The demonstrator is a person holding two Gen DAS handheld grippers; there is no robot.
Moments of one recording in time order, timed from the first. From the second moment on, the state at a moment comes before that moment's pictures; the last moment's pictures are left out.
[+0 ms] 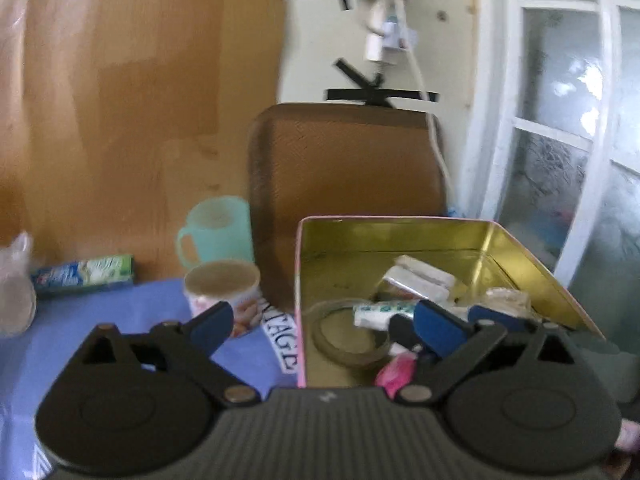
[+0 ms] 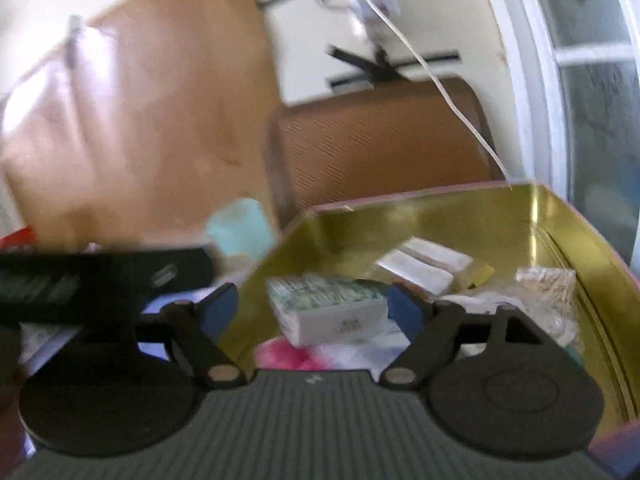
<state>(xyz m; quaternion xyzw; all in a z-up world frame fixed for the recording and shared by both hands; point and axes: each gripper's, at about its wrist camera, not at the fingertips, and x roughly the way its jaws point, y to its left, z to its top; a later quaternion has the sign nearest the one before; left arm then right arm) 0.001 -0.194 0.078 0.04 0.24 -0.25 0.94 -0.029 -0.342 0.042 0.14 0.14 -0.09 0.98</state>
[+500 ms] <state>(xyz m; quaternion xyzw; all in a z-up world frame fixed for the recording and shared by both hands) -0.017 -0.163 0.075 0.03 0.29 -0.23 0.93 -0.125 -0.374 0.035 0.26 0.05 -0.15 0.95</state>
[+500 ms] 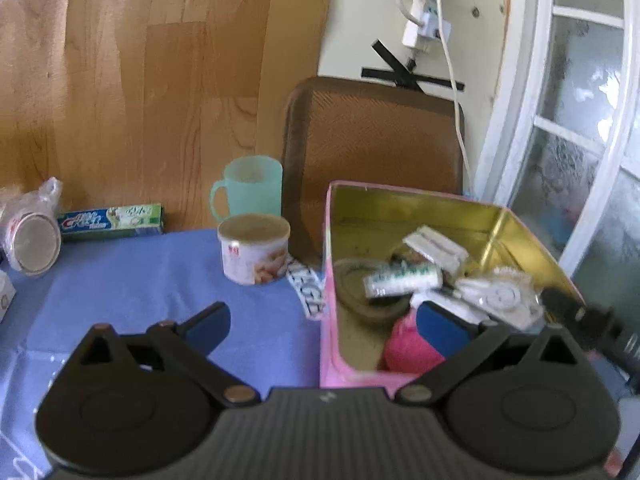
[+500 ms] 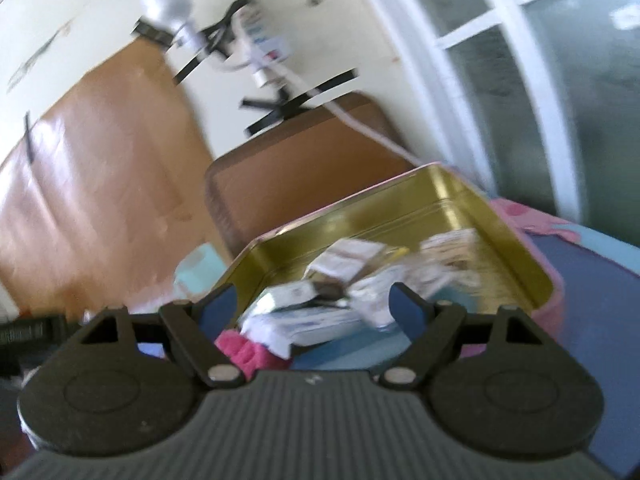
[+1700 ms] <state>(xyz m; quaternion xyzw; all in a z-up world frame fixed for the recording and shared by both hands) -0.067 -0.115 0.071 0.03 0.29 -0.21 0.93 -0.131 -0.306 0.066 0.19 0.10 -0.12 0.97</state>
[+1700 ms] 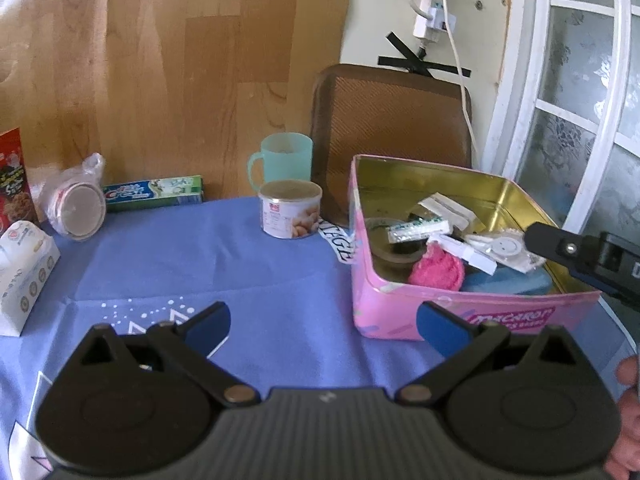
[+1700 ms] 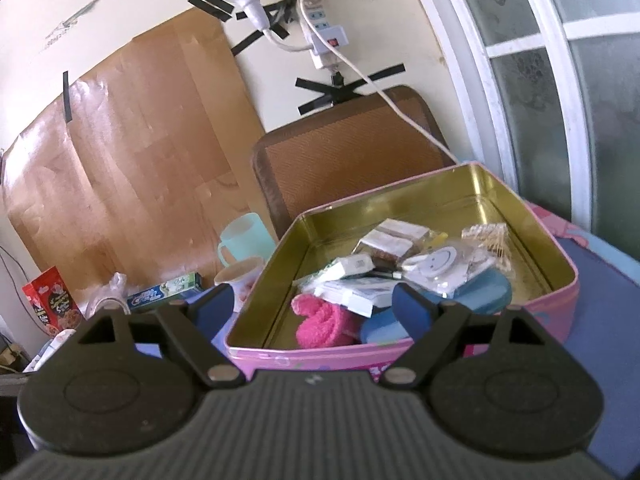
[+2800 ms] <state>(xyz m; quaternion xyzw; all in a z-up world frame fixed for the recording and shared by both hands) -0.071 -0.106 0.067 0.06 0.30 -0.15 0.94 -0.137 -0.305 0.062 0.21 0.10 -0.13 0.97</state>
